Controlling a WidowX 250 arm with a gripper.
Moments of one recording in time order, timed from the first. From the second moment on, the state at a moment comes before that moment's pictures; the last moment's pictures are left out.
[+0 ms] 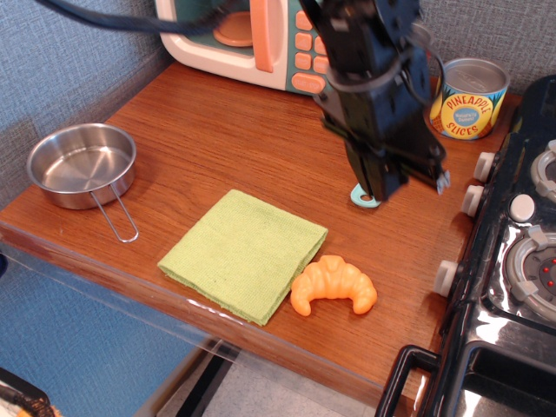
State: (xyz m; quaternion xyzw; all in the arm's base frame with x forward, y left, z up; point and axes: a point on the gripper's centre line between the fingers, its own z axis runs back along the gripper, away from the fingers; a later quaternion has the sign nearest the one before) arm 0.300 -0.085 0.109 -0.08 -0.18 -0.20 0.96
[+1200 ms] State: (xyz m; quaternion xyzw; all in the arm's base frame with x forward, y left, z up) arm 0.261 -0.058 0.027 -0.05 -0.04 -0.37 0.93
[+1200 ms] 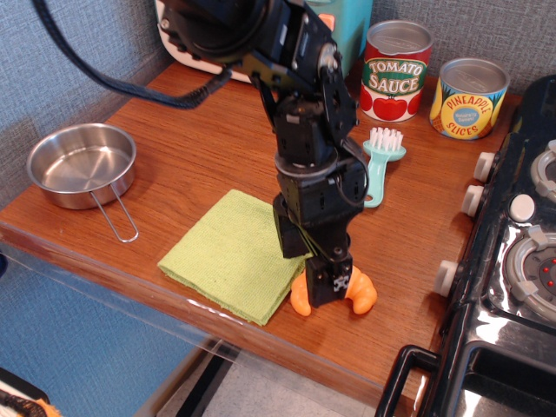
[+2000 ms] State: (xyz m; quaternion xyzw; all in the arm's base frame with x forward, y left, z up) arm 0.280 -0.082 0.003 0.01 -0.03 -0.39 0.92
